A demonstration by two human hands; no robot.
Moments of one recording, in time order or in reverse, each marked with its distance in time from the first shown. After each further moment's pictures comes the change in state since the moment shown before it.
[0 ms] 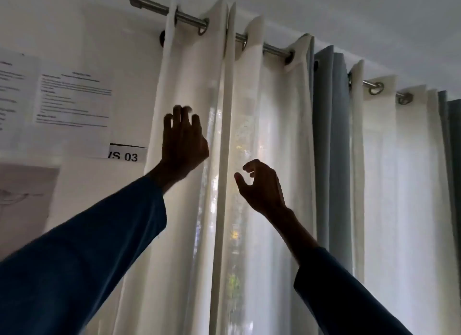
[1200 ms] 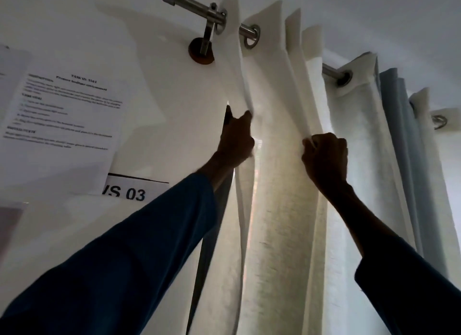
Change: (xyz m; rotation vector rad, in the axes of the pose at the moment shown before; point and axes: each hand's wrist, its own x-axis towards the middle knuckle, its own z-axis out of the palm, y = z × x) left_hand 0.129 -0.027 0.158 -0.774 -0.165 -0.137; right_hand 0.202 0.022 0.059 -0.224 0.385 0.089
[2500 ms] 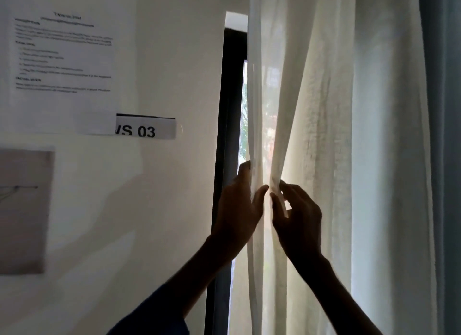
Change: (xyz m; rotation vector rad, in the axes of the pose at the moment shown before) left_hand -0.284 0.006 0.036 -0.087 0.006 -0.086; right_hand -0.280 0.030 0.014 0.329 -0.097 -0.101
